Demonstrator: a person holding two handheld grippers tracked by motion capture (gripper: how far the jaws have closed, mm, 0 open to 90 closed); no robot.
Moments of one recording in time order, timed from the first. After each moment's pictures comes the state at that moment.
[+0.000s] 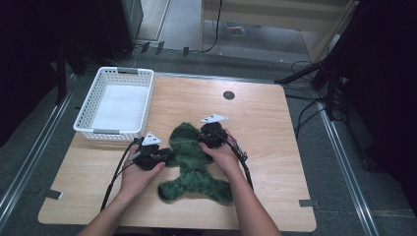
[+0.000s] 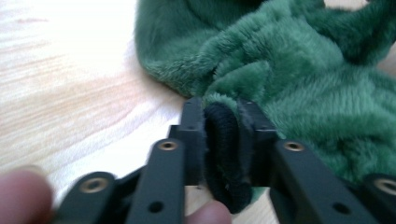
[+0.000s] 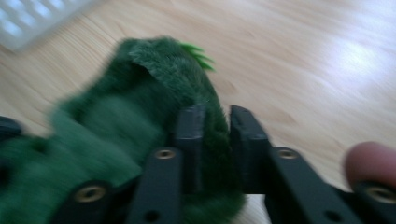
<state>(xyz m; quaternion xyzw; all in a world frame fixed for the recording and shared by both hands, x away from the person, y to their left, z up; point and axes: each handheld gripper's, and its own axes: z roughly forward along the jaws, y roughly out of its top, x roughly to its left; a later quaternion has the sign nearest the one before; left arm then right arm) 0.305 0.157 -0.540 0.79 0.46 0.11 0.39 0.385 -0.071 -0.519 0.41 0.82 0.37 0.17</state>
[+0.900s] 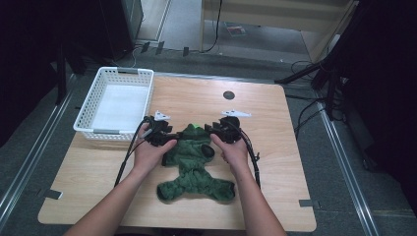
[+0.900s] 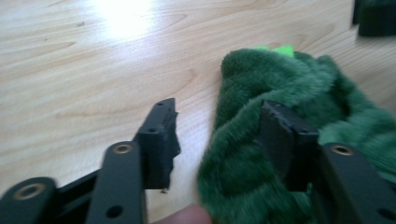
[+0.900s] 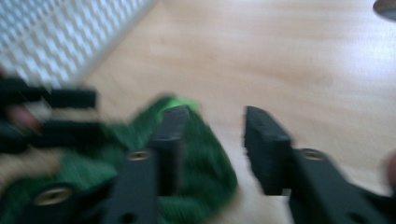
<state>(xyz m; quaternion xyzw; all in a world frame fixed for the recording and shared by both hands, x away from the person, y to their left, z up) 0.377 0.130 -0.526 0.76 0.50 0.15 0.38 0.400 -0.114 -0.507 0.49 0.73 0.46 0.10</state>
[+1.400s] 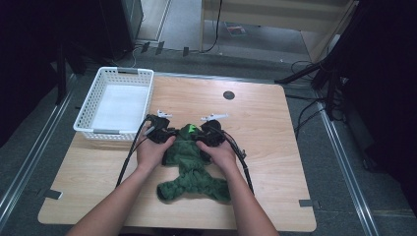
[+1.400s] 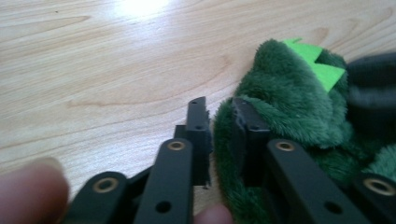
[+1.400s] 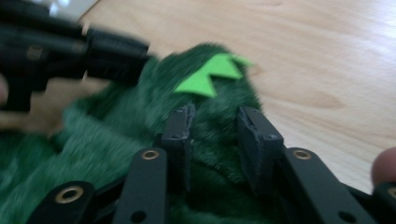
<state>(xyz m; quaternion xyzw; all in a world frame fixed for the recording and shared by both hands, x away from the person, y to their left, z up) 0.392 0.136 -0.537 0.75 0.54 0.14 0.35 0.399 -0.067 -0.531 0.43 0.82 0.38 0.08</state>
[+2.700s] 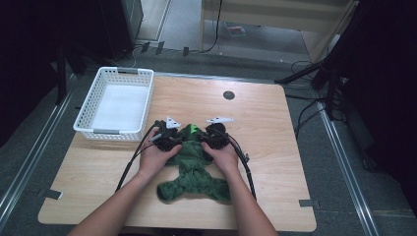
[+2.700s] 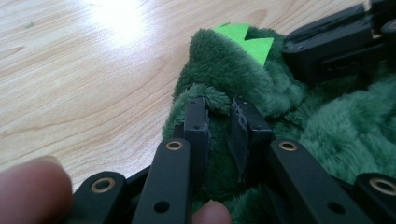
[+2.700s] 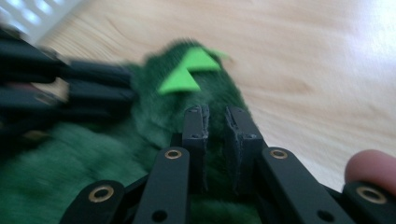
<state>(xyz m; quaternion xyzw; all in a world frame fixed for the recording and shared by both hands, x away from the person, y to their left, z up) 0.373 0.115 -0.543 0.80 0.45 0.16 0.36 0.396 -0.082 -0.541 0.46 0.79 0.39 0.10</state>
